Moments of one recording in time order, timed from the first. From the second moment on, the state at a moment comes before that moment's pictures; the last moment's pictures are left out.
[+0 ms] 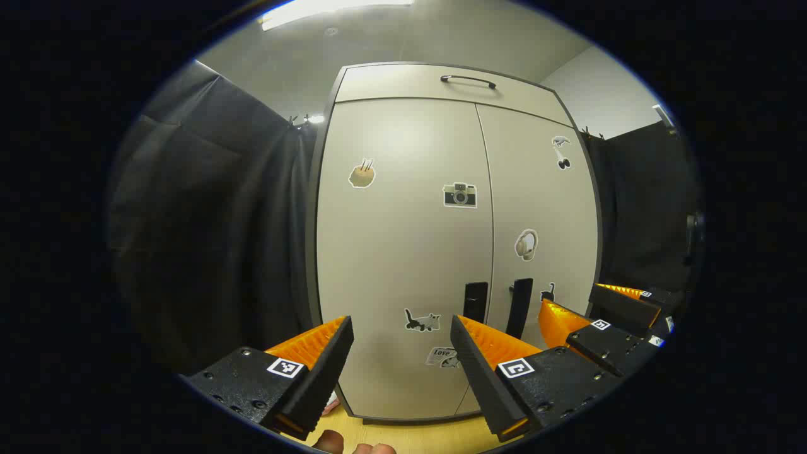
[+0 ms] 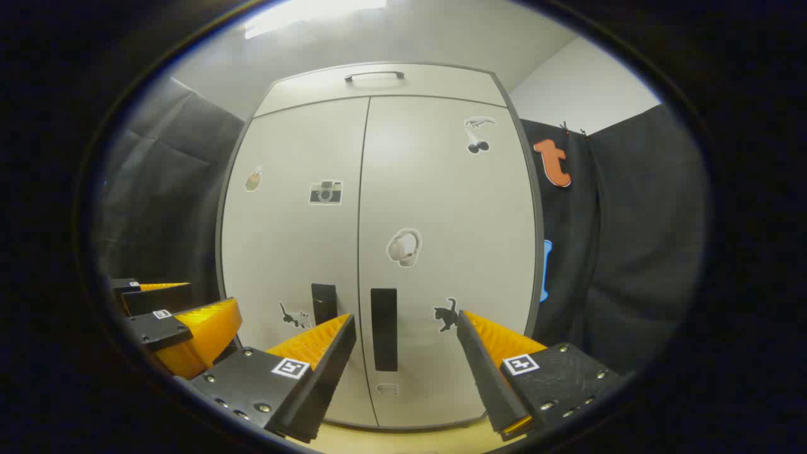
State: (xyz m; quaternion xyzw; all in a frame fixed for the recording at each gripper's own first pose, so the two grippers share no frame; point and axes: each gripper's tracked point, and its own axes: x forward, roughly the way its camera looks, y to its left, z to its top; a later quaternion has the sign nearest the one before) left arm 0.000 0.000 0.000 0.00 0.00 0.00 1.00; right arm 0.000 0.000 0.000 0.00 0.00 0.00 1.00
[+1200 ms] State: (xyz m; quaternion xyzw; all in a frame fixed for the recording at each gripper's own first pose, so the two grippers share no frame) left arm -0.018 0.052 -0.009 0.00 0.01 0.05 1.00; right arm 0.059 0.022 -0.044 -0.01 0.06 0.00 1.00
